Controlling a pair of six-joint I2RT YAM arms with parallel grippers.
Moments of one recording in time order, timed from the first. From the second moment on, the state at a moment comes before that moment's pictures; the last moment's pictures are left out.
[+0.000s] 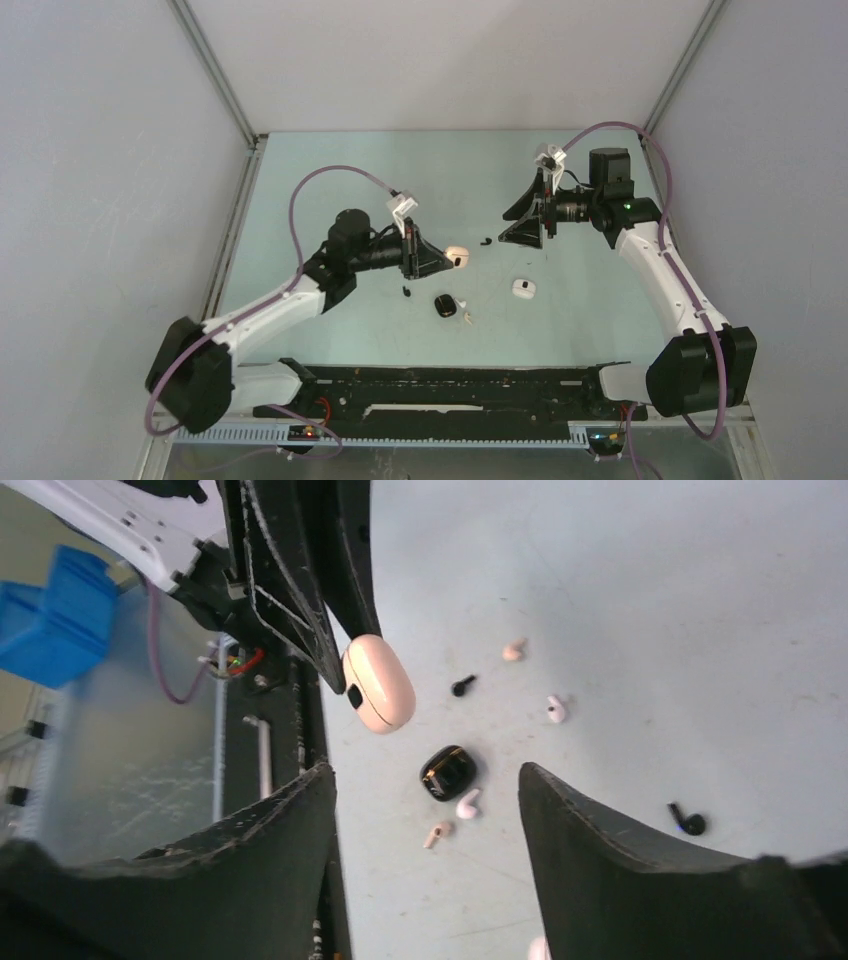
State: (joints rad) left arm -0.62 1.26 0.73 0.30 0.67 -0.51; right arm 0.16 1.31 1.14 -0.48 -1.19 -0.26
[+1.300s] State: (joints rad) left arm -0.71 1.02 0.58 0.27 0.80 0.02; right arm 0.61 1.33 1.17 -0.80 -0.97 -0.68
